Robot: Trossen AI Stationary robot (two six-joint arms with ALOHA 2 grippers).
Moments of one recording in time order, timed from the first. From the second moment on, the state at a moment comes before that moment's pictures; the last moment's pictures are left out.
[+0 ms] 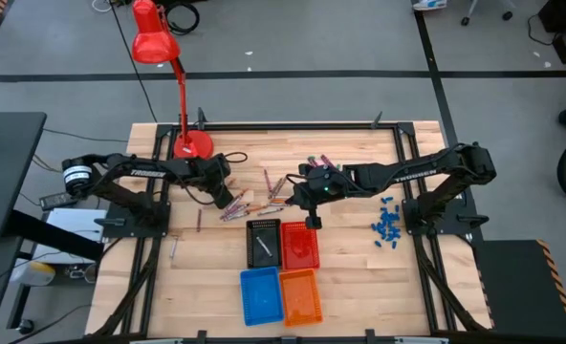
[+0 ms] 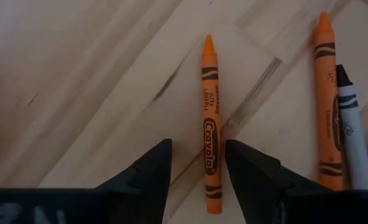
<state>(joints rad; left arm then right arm) 0.42 1.39 0.52 -0.35 -0.11 -0.22 0.02 1.54 1.08 -0.17 0.02 -0.16</state>
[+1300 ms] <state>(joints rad) 0.36 1.23 0.51 -0.35 -0.09 -0.22 0.00 1.54 1.00 0.08 0.18 -0.10</state>
